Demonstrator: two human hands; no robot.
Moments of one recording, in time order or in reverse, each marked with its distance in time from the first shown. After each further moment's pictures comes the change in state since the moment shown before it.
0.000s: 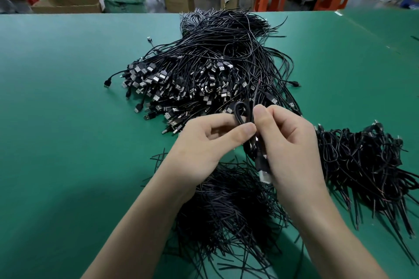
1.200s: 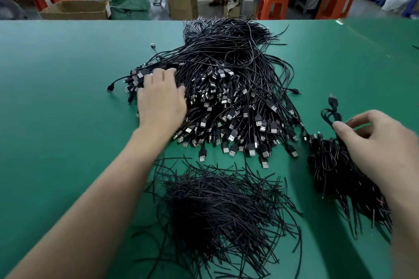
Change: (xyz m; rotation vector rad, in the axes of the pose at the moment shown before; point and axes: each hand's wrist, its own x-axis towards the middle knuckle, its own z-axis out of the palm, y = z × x) left_hand 0.091 -0.021 -0.081 1.352 0.586 -0.005; right_hand 0.051 0.043 -0.130 -0.841 0.262 0.179
